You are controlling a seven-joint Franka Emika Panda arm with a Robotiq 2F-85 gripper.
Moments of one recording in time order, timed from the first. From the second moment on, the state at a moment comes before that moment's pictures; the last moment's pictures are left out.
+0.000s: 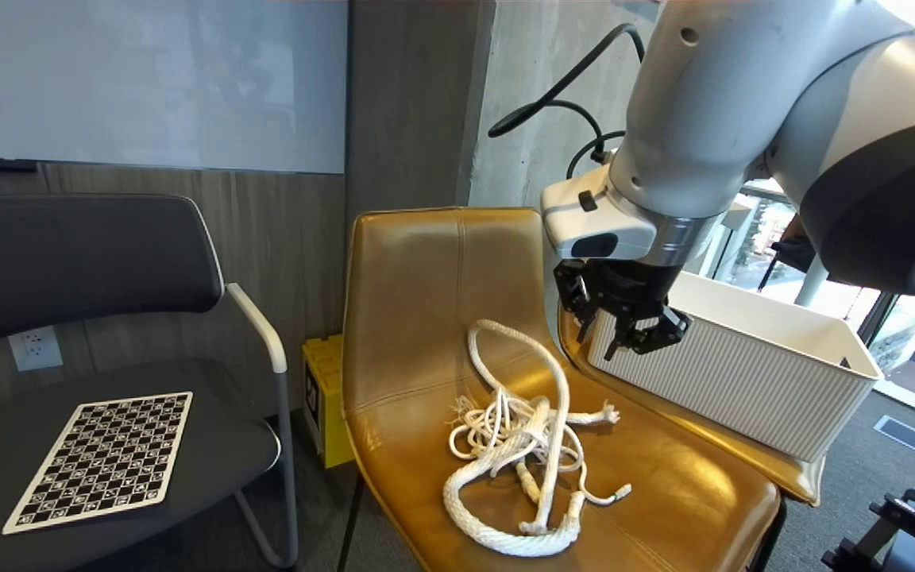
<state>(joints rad) 0.20 0.40 0.20 -1.95 -0.84 2.35 -0.90</state>
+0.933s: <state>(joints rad) -0.09 0.39 0.27 -1.93 -0.46 2.39 -1.44</state>
